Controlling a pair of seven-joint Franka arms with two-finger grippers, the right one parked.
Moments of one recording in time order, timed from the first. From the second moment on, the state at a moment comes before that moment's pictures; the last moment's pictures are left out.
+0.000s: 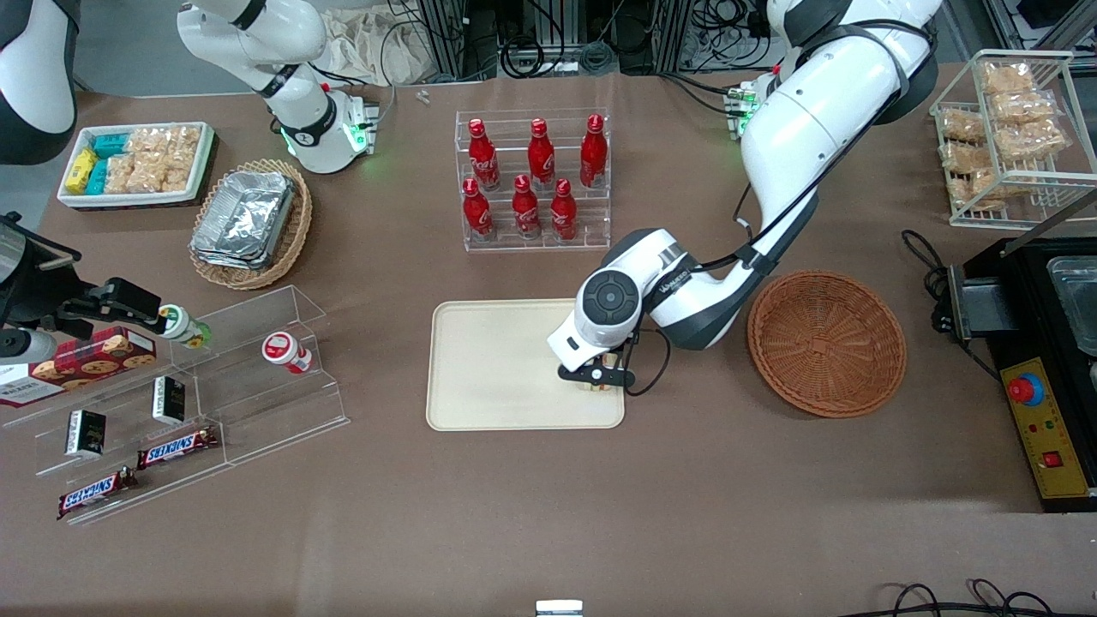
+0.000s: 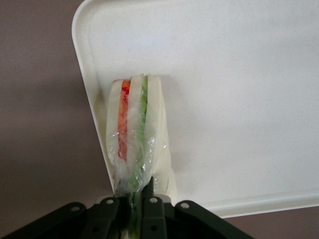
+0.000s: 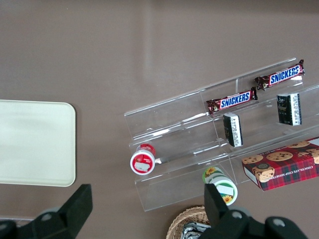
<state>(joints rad) -0.20 0.84 -0.63 -1.43 0.37 2.01 -0.74</state>
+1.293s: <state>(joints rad) -0.01 0.50 -0.60 -1.37 0.30 1.68 -0.80</state>
